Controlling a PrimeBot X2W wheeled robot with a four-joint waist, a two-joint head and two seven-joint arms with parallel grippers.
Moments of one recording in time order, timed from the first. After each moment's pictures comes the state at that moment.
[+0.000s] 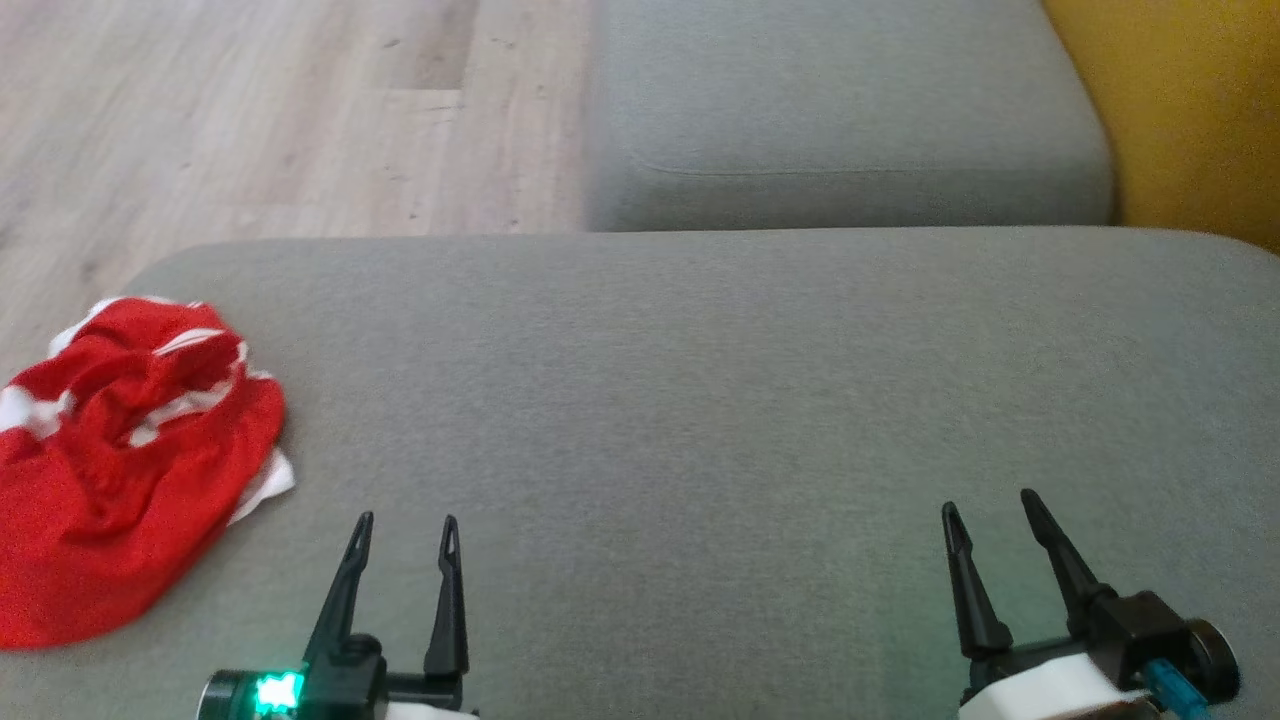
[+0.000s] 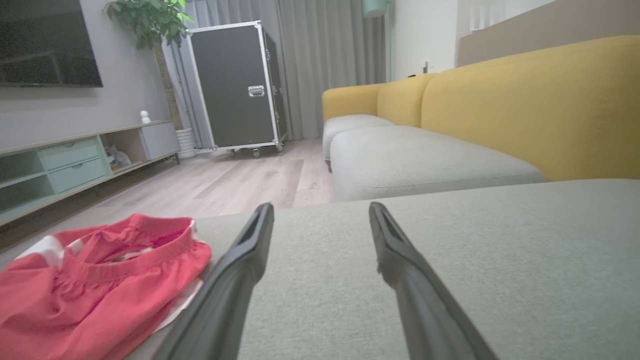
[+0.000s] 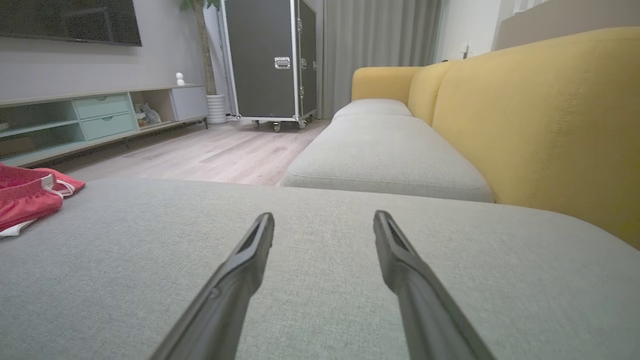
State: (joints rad) left arm 0.11 0.06 -0.21 0.15 -0.02 0.11 -0.25; right arm 0.14 -0.04 0.05 0.18 0.02 0.13 -0.25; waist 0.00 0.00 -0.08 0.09
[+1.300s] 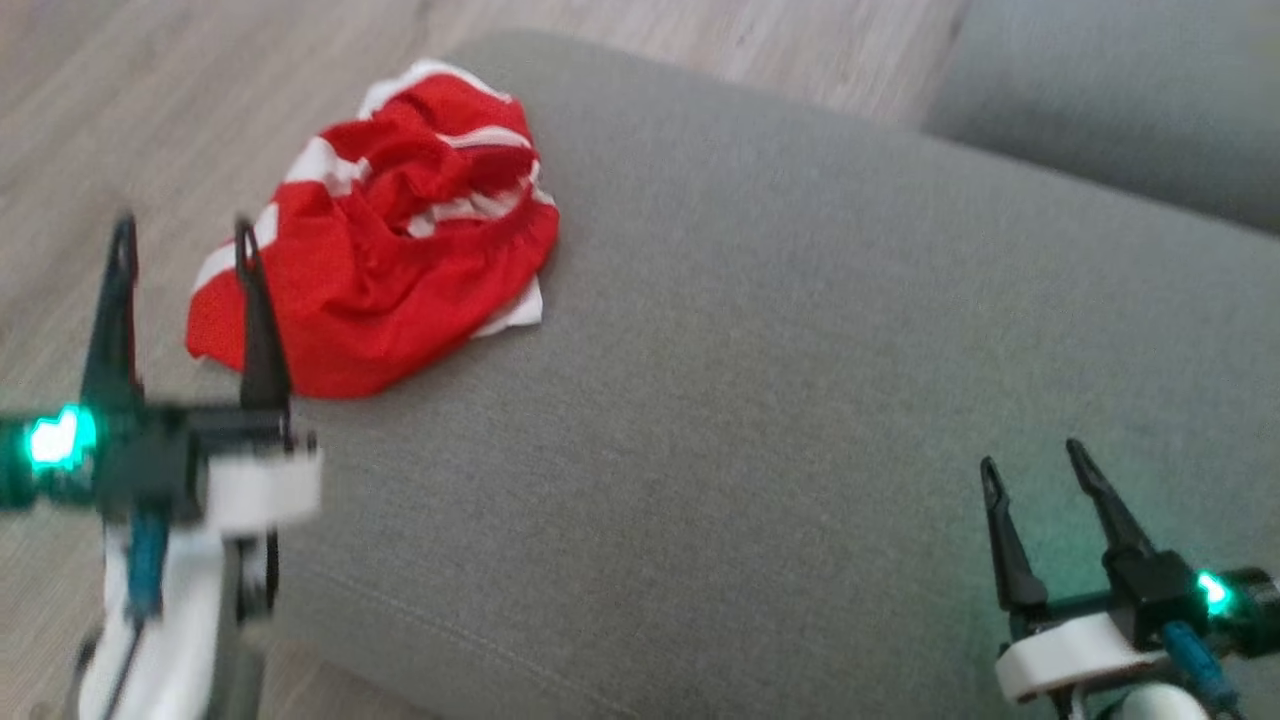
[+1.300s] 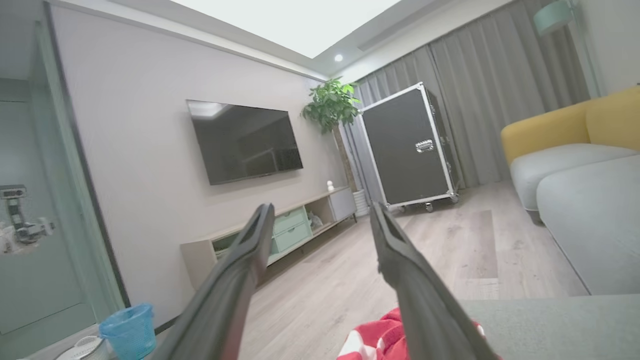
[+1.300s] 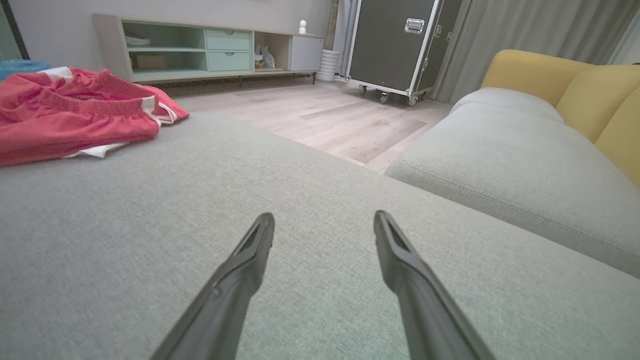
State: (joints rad) left arm -0.24 0.22 -0.09 0.03 0.01 0.16 -0.26; right arm 0.09 -0.04 -0.04 0.16 -0.15 0.13 -0.25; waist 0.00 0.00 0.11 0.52
